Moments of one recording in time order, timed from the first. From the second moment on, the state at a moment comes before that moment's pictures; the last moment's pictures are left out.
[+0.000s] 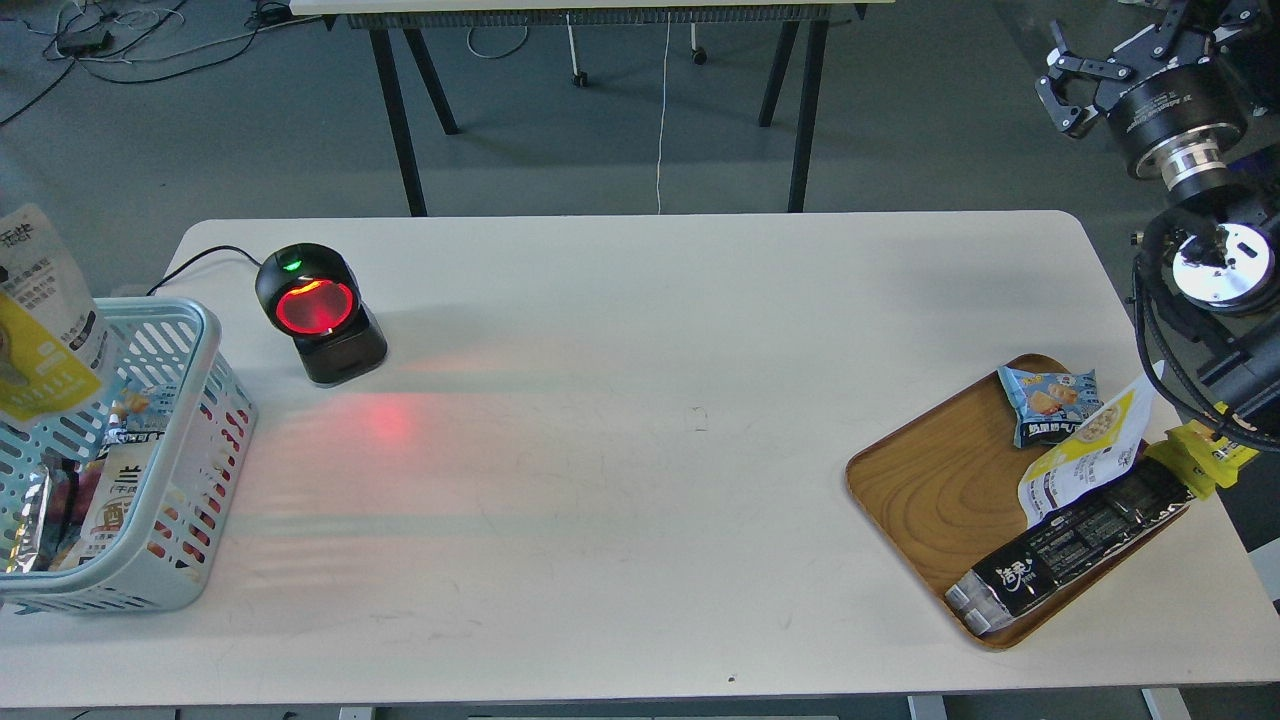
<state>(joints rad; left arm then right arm) -1.07 1.51 -0.24 -1.45 2.15 -0.31 -0.49 1.02 -0.44 0.44 0.46 0.34 0.49 0.42</state>
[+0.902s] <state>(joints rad) -1.09 0.96 -0.44 -1.00 0.64 -0.49 -0.46 1.12 -0.43 0.51 0.49 0.34 0.46 0.42</state>
